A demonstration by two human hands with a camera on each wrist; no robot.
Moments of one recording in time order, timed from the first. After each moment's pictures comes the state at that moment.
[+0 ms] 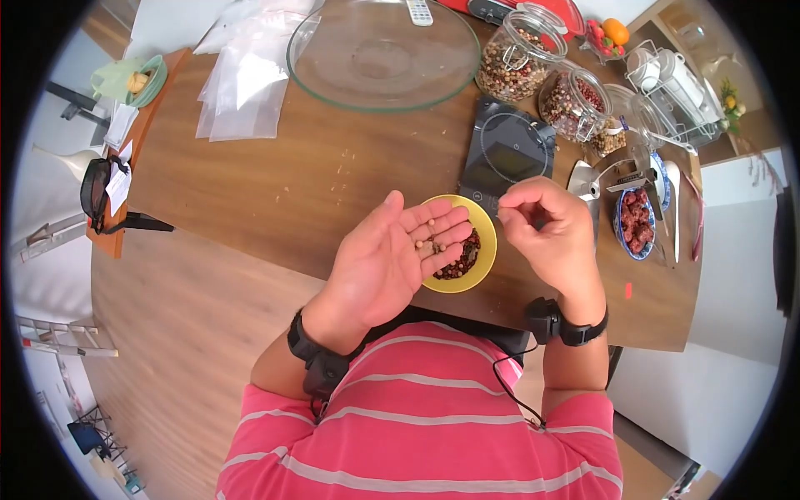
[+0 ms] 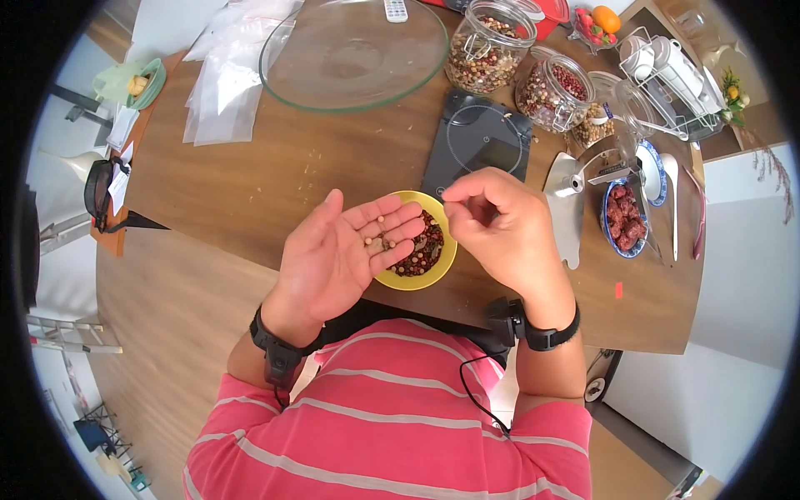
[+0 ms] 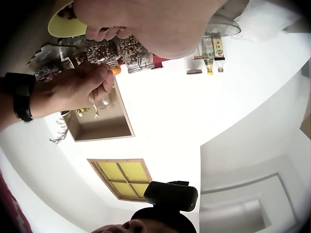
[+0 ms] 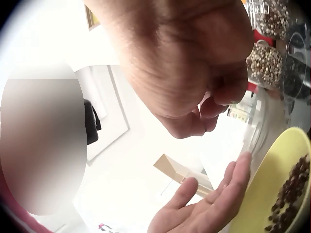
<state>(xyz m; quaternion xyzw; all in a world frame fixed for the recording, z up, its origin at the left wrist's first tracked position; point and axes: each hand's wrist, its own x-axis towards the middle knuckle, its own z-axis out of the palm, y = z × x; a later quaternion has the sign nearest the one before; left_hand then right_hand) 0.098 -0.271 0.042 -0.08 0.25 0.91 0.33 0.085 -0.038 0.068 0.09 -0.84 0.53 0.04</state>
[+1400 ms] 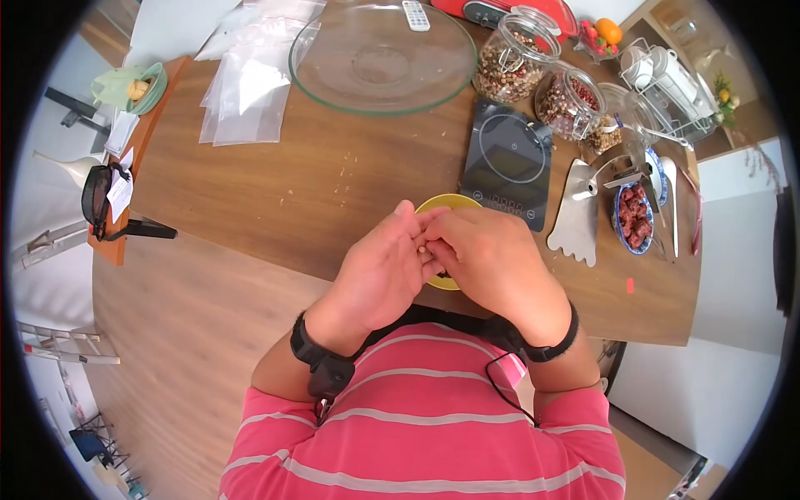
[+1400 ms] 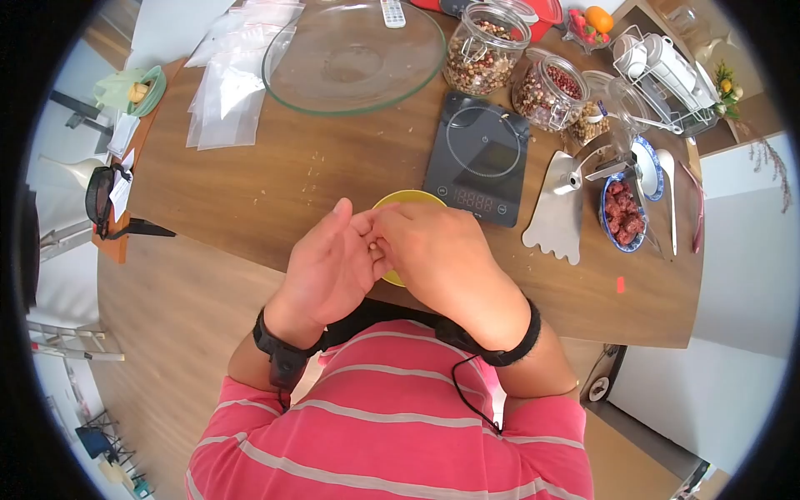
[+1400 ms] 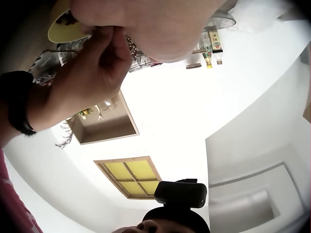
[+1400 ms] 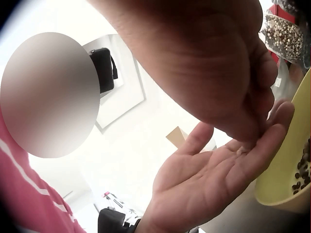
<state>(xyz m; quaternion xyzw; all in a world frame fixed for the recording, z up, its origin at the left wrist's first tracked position) 0.107 -0.277 0.035 -0.03 0.26 0.90 0.33 0.098 -0.099 0.071 0.28 -0.92 0.28 0.04</state>
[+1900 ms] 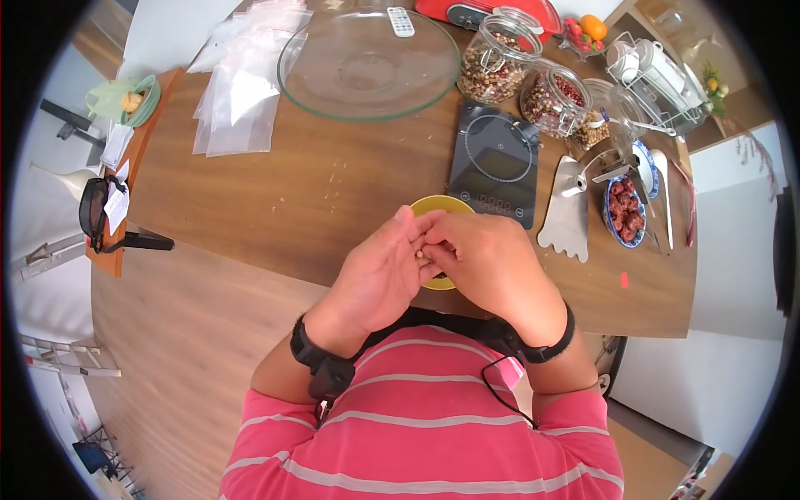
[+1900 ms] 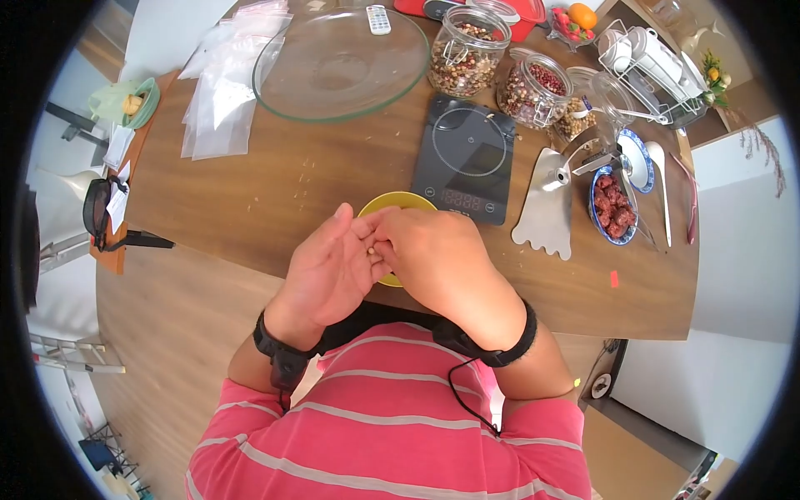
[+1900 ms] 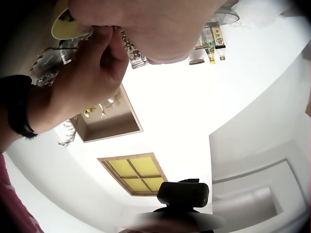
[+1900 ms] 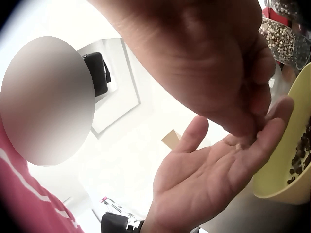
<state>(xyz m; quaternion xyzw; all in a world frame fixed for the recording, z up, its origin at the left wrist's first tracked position) 0.108 -0.269 0.036 -0.01 0.27 0.89 0.35 0.106 -0.093 0.079 0.21 -0.93 0.31 0.01</state>
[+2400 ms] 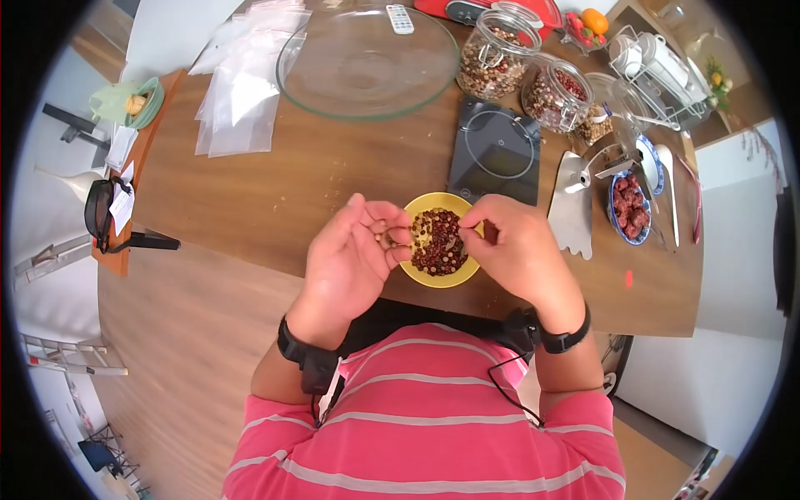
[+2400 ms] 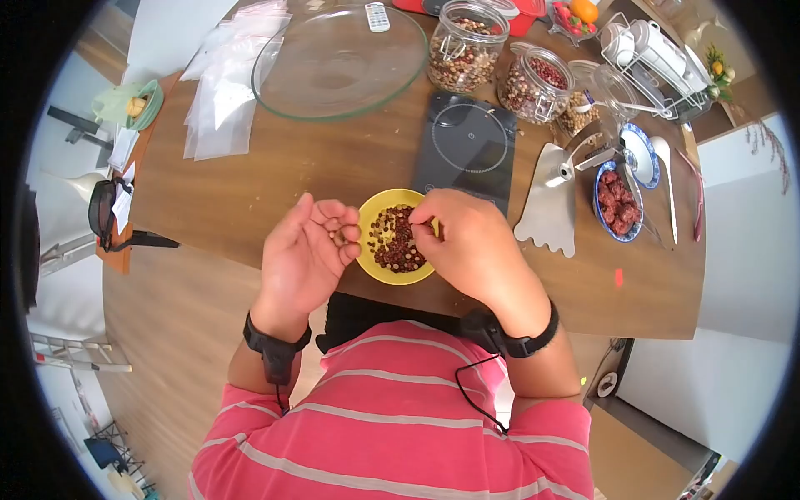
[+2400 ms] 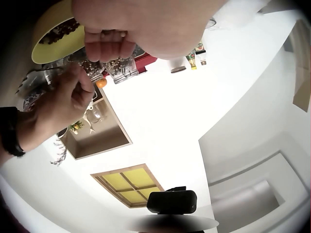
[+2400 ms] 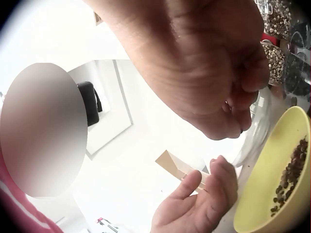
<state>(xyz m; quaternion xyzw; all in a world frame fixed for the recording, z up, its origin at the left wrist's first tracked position) 0.100 -0.298 0.021 -0.05 0.25 0.93 0.25 0.104 -0.061 0.075 0.13 -0.92 0.38 0.03</state>
